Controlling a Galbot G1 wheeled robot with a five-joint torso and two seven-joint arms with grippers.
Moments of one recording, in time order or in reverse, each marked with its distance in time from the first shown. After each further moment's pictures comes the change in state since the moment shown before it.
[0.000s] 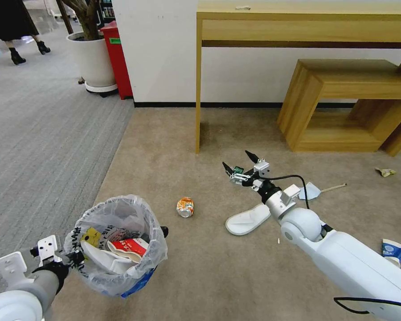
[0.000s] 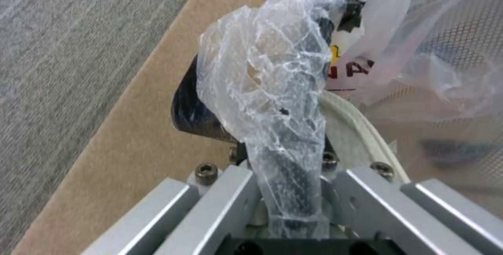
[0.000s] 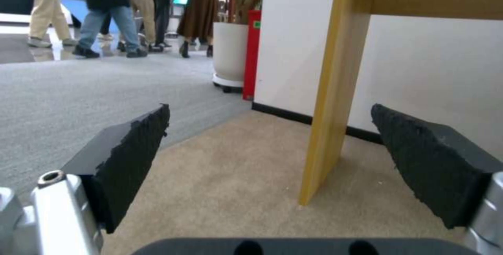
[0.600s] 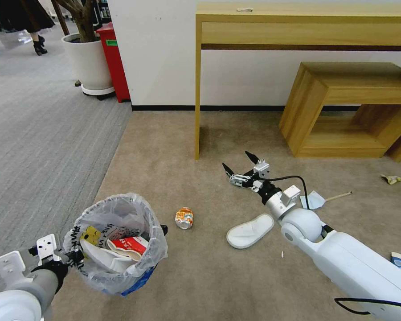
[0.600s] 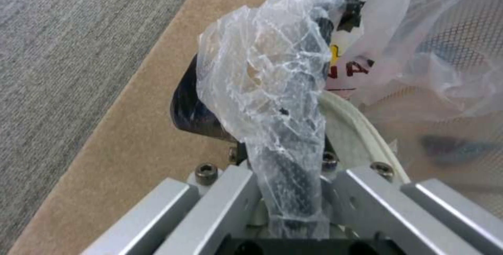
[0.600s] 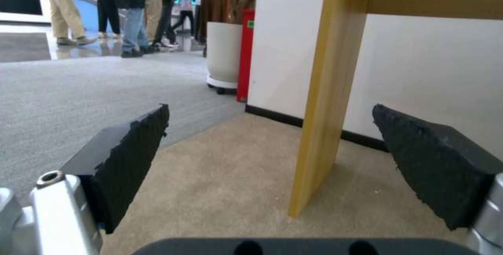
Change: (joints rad) left arm 0.003 -0.004 -0.002 -0.008 -0.007 0.000 -0.007; right arm -0.003 -0.002 -0.003 0.002 -0.005 0.006 -0.001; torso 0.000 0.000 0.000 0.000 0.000
